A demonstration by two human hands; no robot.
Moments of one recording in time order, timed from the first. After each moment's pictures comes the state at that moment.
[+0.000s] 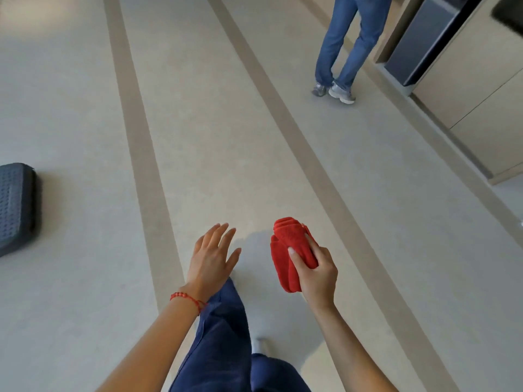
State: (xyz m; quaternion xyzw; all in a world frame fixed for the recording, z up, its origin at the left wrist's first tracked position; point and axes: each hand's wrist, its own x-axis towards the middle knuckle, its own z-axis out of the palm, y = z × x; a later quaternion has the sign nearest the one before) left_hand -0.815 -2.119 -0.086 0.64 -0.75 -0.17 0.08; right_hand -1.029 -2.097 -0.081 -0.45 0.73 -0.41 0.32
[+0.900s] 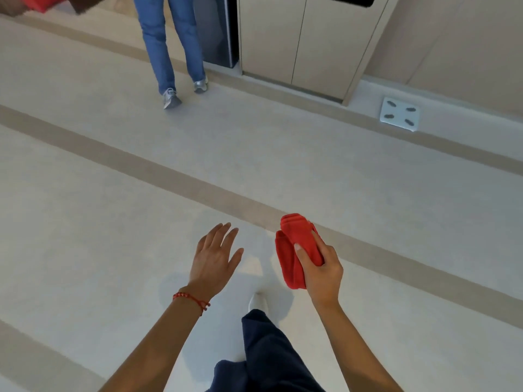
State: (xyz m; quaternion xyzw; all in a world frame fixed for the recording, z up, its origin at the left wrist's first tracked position) left_hand -1.000 -2.456 -0.086 0.28 -0.94 -0.17 0.03; right_hand -1.137 -2.287 -0.081 -0.11 0.82 -0.55 0.15
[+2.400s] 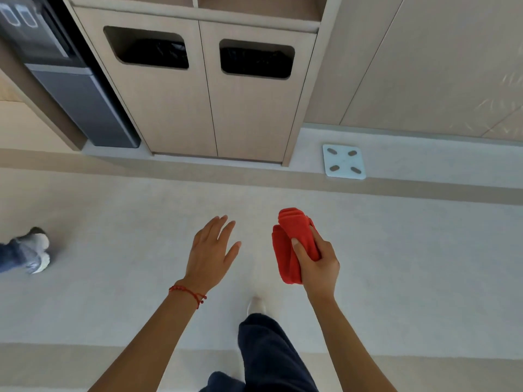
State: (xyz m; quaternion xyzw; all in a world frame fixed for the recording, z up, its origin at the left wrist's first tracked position) left_hand -1.665 -2.838 -0.078 0.10 -0.98 -0.19 0.05; right_hand -1.730 -2.634 -0.057 0.05 0.83 -0.56 0.06
